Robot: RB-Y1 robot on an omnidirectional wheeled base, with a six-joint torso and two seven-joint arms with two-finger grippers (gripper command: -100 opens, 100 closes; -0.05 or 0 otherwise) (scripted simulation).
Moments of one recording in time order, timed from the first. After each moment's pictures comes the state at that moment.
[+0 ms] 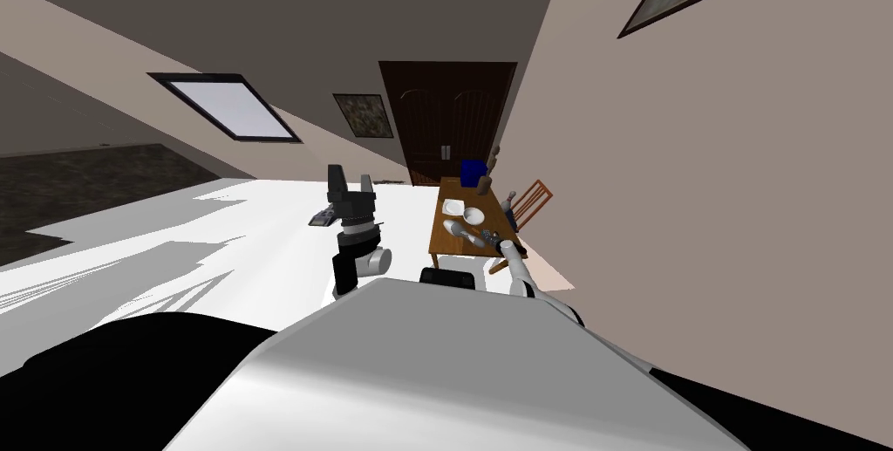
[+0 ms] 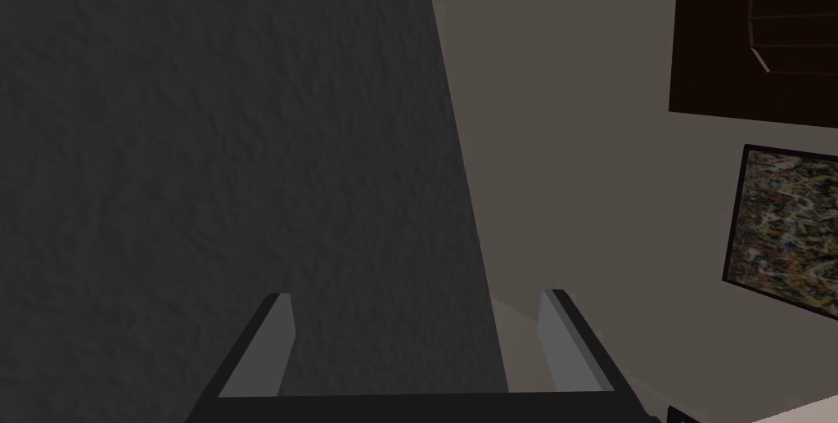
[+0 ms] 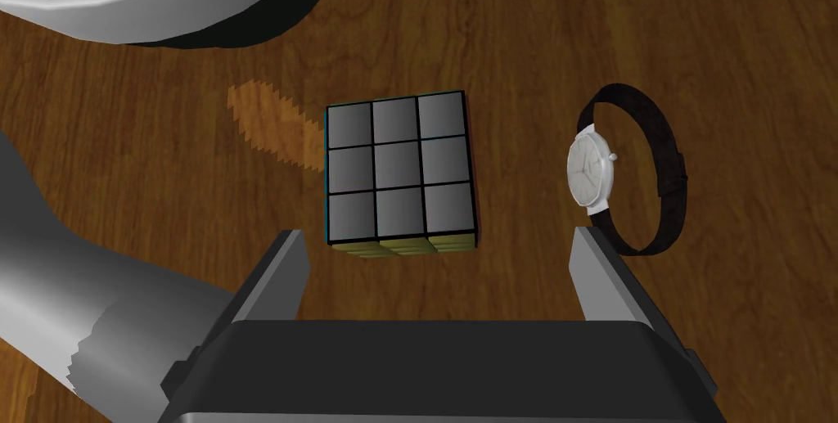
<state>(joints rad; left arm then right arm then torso) 0.50 -0.04 0.04 -2.39 0.04 -0.53 -0.12 -0.32 -0.09 -0.50 -0.72 -0.72 0.43 -0.61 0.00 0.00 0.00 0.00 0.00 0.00</state>
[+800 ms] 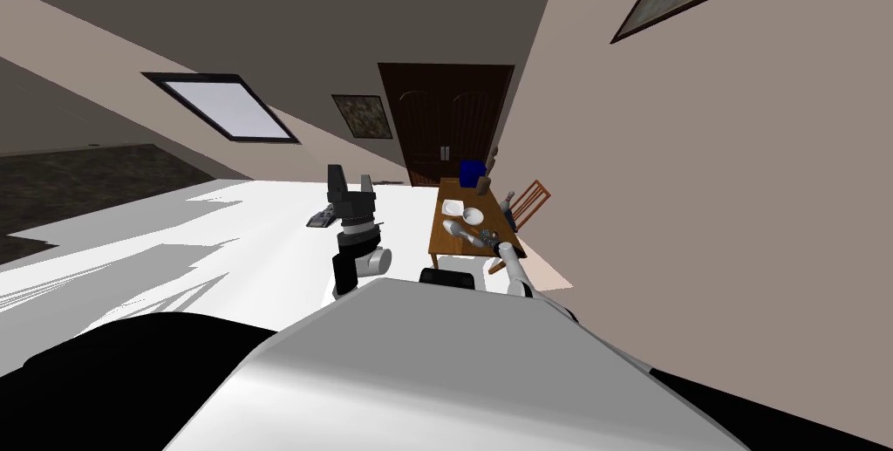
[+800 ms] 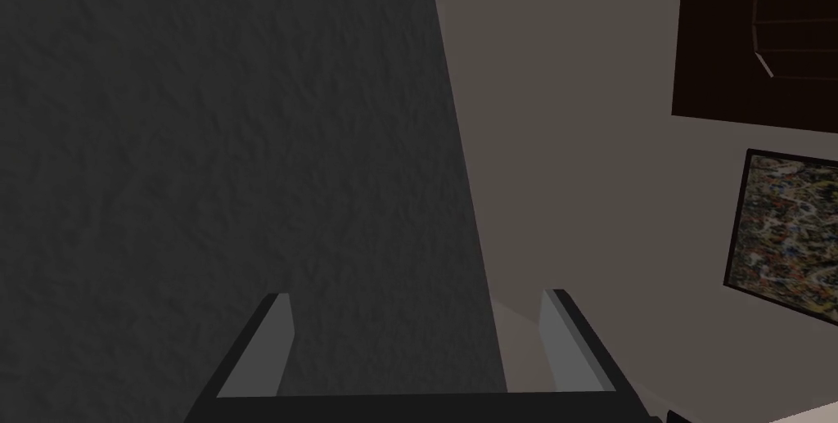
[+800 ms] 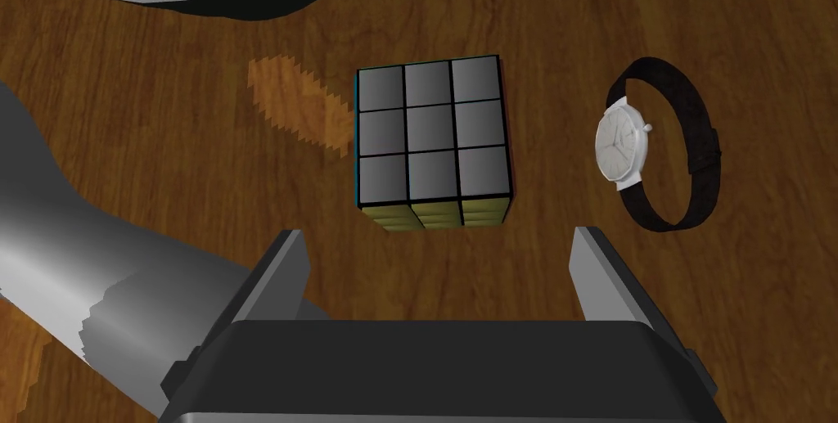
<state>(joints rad) 0.50 -0.04 0.04 -2.39 0.04 -0.53 -0.12 -0.31 -0.06 -0.54 -0.70 -0.77 0.43 -0.49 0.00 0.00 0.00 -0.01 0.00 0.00</state>
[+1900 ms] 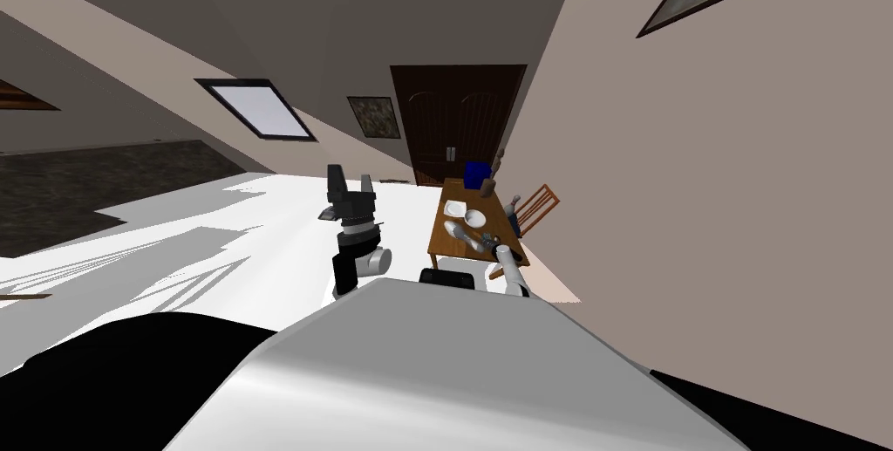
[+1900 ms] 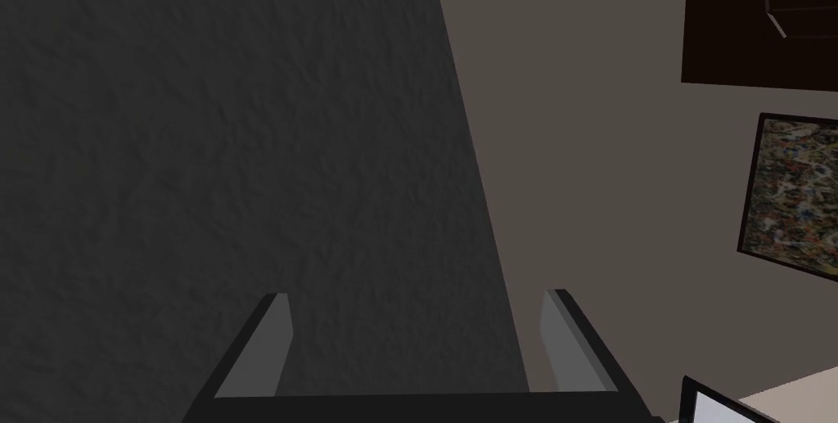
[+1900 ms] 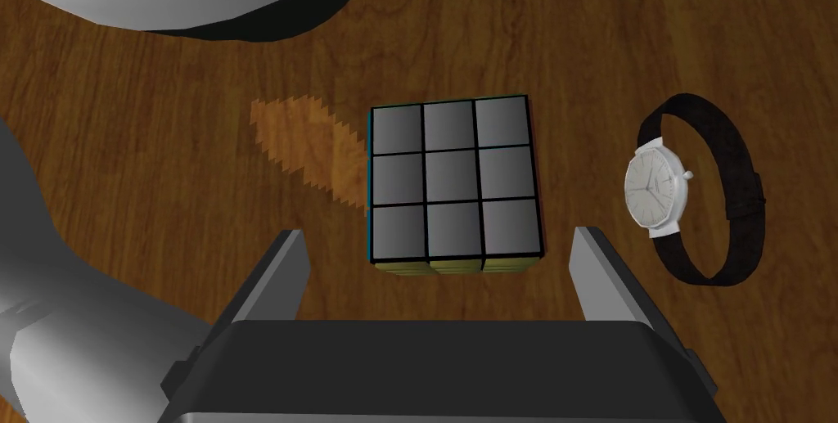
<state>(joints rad) 0.50 -0.04 0.04 -2.39 0.04 -0.53 -0.12 -0.28 -0.02 -0.55 -0.70 -0.78 0.36 -0.49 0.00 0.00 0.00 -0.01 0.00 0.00</state>
